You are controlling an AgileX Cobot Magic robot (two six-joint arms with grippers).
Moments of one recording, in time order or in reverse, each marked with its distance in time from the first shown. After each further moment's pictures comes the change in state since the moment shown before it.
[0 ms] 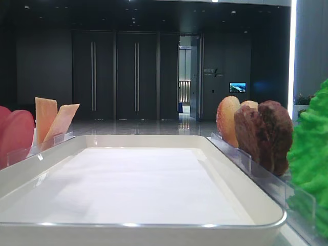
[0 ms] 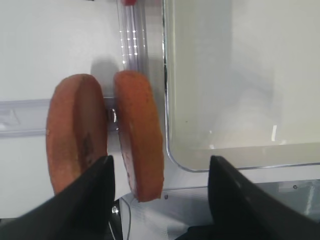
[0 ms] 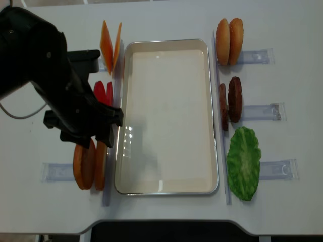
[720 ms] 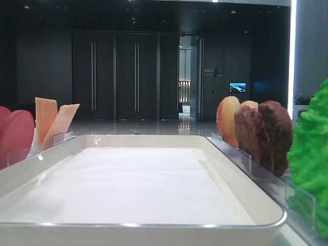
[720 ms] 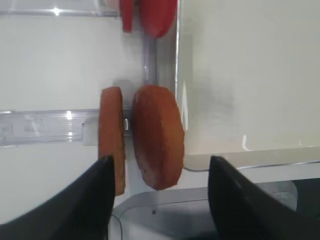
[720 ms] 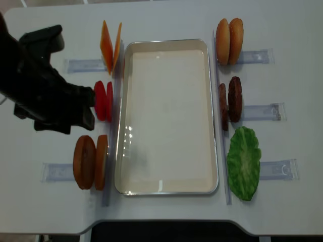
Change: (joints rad) left arm 0.132 -0.142 0.000 -0.069 0.023 0.122; right arm 0.000 0.000 0.000 0.000 0.000 0.000
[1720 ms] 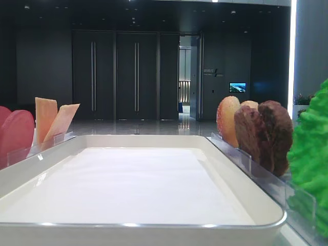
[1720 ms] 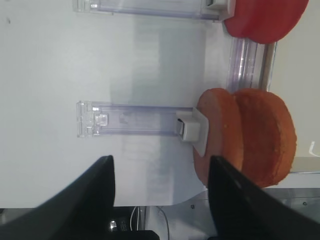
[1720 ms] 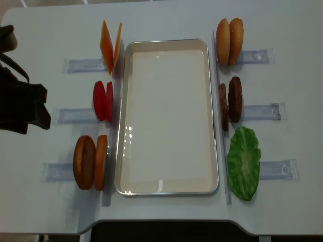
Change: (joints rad) left arm 0.437 -0.039 0.000 -0.031 0.099 0.365; right arm 0.000 0.000 0.000 0.000 0.000 0.000
